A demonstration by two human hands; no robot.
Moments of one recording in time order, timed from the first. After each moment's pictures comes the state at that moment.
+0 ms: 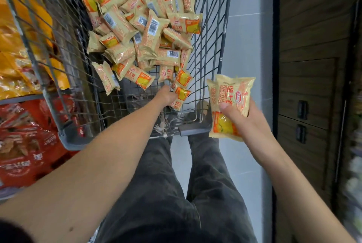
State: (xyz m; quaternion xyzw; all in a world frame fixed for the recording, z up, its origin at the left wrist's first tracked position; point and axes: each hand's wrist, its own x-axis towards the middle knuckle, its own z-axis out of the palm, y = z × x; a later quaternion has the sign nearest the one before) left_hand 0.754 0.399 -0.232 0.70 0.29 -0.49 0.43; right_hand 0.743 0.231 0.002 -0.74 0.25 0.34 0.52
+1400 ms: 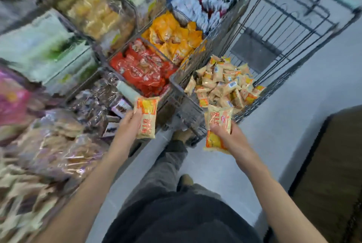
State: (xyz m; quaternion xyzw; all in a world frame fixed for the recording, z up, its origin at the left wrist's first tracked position) left_hand 0.442 0.372 0.092 0.45 0.59 0.21 0.63; right_hand 0.653 0.217 0.088 -0.74 -0.13 0.48 0.45
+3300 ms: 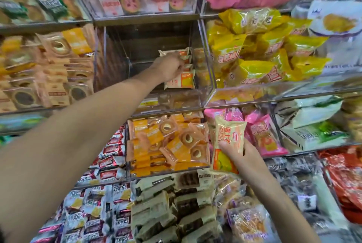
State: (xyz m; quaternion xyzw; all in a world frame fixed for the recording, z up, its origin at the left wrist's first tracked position) left_hand -0.176 0.758 0.198 0.80 0.59 0.03 0.02; right_hand 0.080 0.548 0.181 -0.59 -0.53 0.54 0.29
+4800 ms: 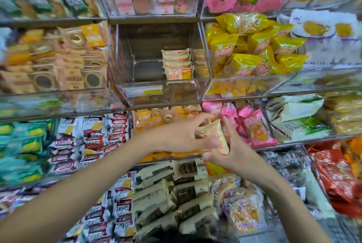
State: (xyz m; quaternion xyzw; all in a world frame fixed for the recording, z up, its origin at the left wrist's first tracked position) left_hand -0.108 0.530 0.229 0.75 0.49 0.08 0.43; right_hand 0.082 0.508 0.207 -0.50 -0.68 0.51 0.18
